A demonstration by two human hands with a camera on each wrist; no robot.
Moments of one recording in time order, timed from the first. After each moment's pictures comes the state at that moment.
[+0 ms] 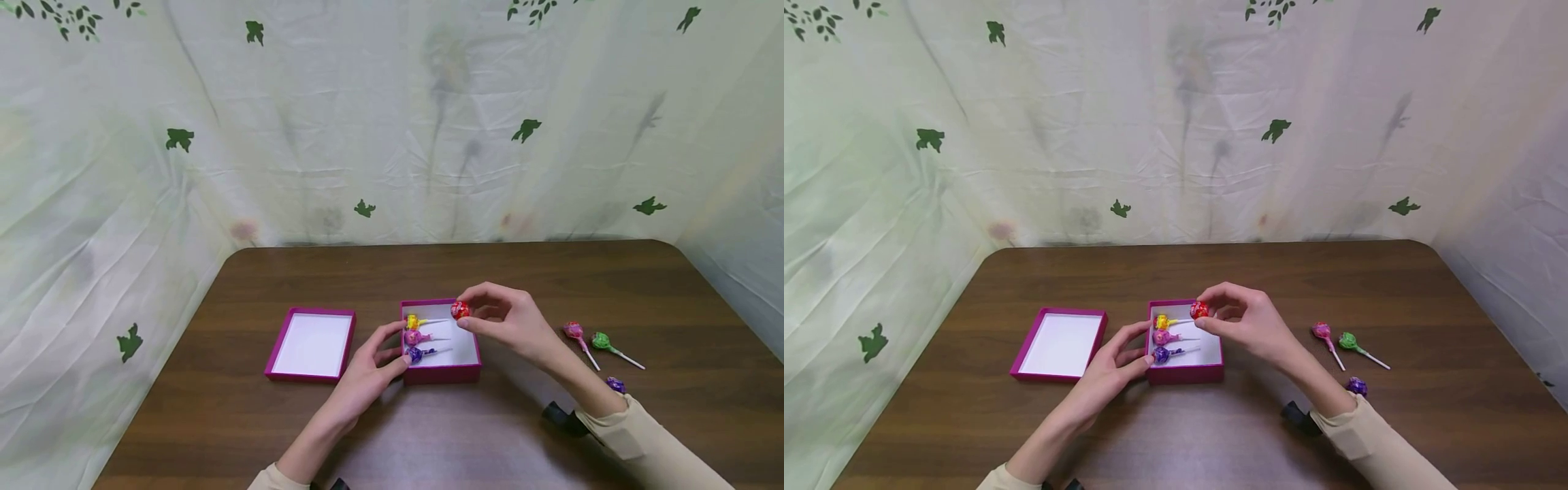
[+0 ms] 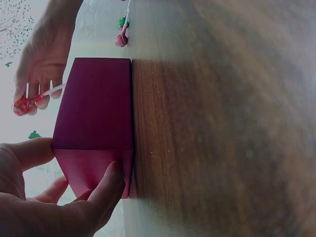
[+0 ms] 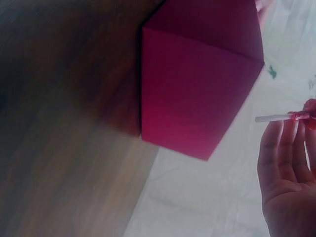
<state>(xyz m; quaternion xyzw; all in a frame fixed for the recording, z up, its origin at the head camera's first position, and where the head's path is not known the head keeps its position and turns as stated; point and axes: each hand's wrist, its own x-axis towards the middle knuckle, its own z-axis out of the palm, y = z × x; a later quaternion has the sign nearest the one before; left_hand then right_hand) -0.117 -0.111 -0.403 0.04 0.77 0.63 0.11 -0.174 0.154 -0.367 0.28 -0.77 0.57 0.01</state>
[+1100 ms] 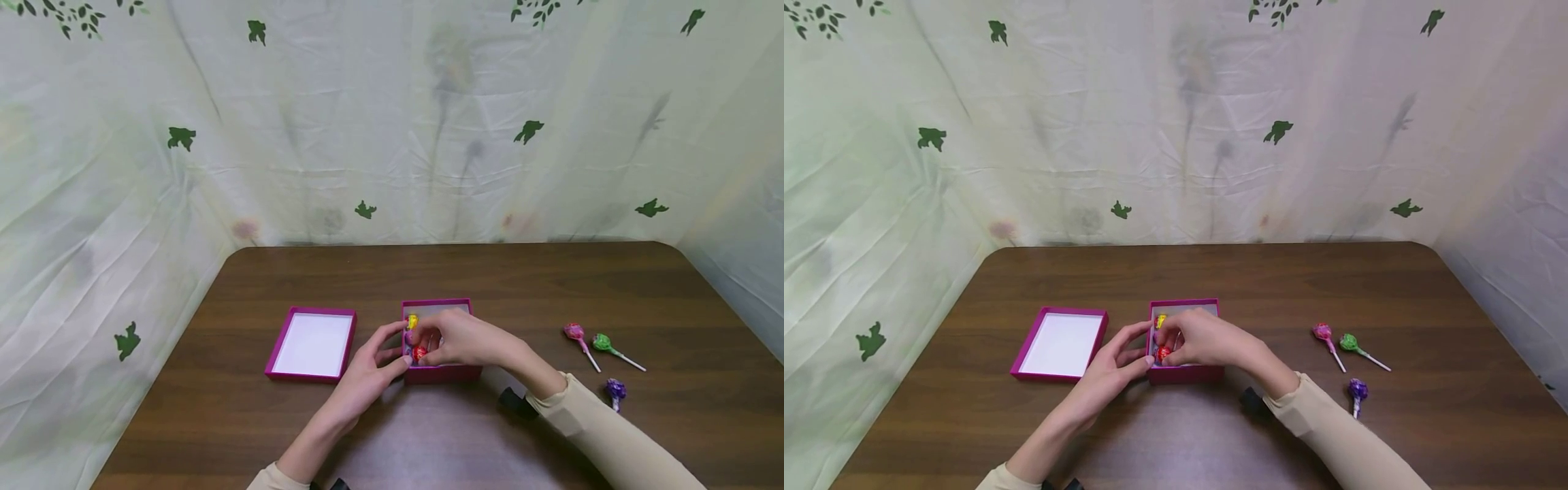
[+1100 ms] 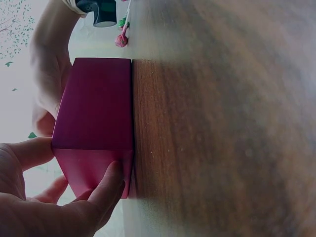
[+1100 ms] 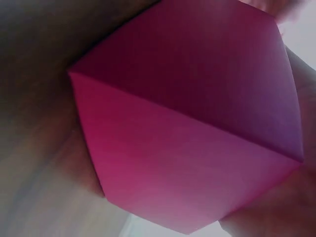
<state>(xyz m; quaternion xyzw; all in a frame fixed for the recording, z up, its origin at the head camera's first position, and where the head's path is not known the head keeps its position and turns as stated) -0.116 -0.111 -0.401 0.06 0.76 0.64 0.11 -0.194 0.093 -0.376 0.40 -0.84 0.33 -0.17</state>
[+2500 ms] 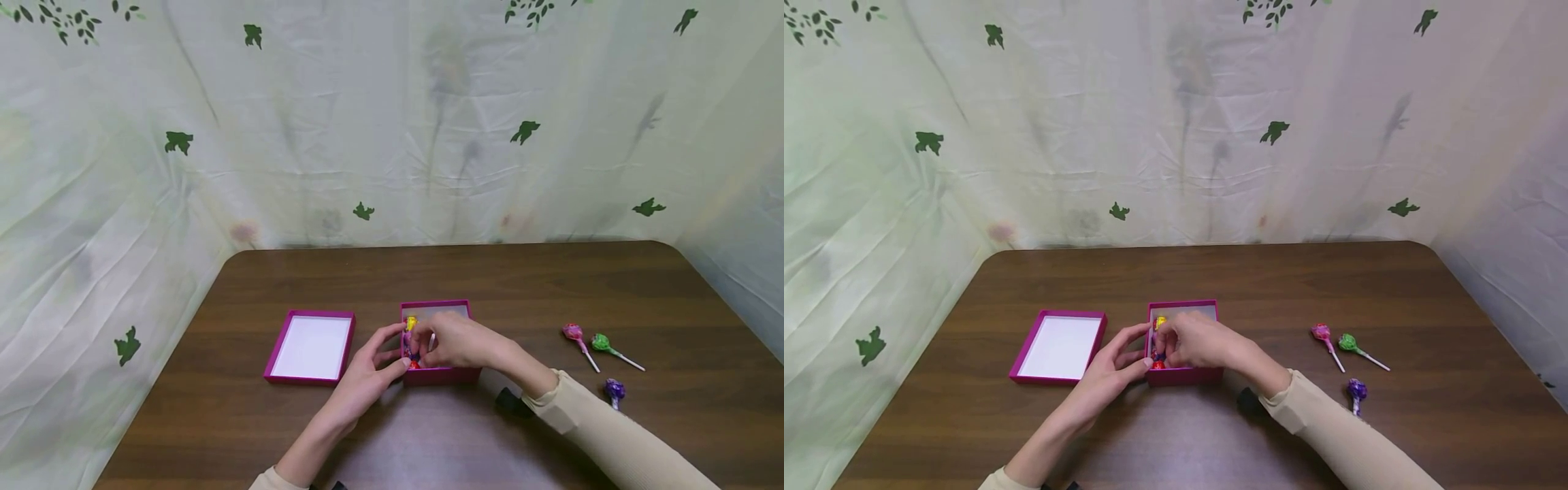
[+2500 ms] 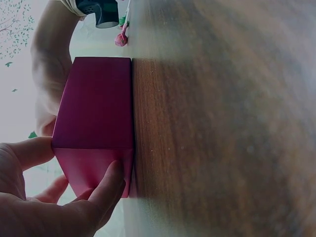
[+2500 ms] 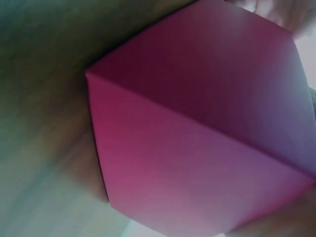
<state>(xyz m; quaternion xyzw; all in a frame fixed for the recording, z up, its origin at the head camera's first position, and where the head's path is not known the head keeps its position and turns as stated) -0.117 -0.110 -0.405 0.06 0.75 0.64 0.11 -0.195 0.088 -0.380 0.38 -0.86 0.30 -0.16</state>
